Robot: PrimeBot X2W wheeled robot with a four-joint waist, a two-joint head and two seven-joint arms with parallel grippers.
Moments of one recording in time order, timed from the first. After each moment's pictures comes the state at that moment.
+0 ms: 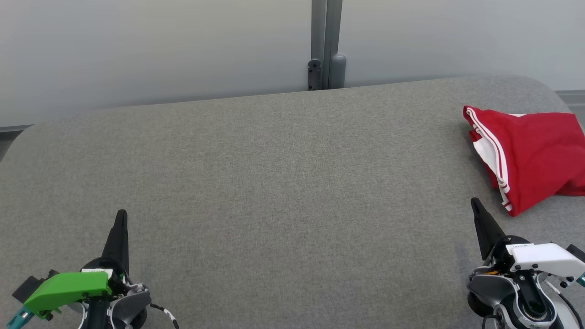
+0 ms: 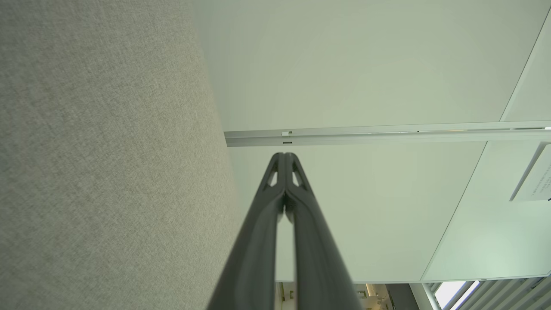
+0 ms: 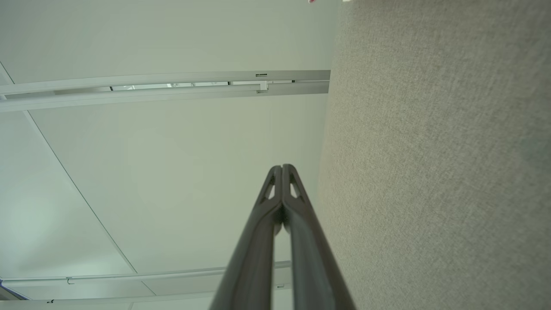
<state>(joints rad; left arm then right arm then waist) -0.10 0.05 0.11 0.25 -1.61 -0.13 0.11 -0.10 -0.06 -0.11 0.25 1.62 0.13 0.11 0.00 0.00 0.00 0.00</state>
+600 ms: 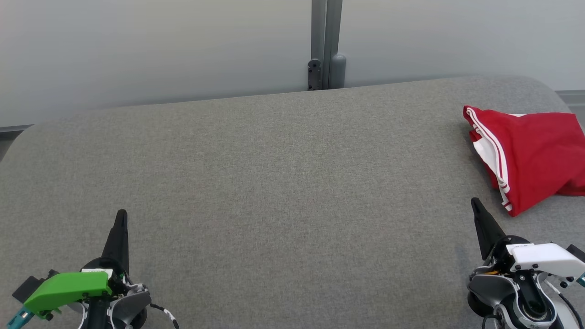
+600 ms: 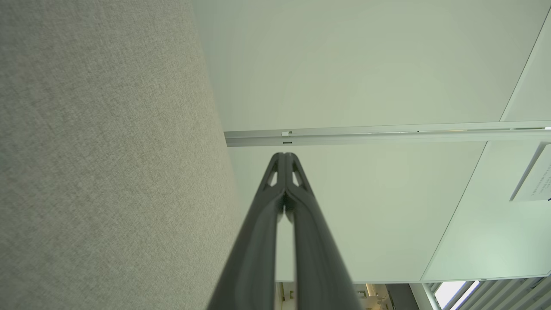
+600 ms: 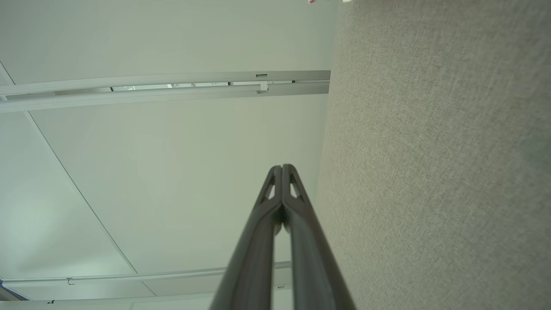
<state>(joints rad) -0.10 0.05 0.11 0.25 -1.61 -0.13 0.11 -0.10 -0.05 -0.11 0.25 1.62 0.13 0.11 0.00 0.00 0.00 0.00</state>
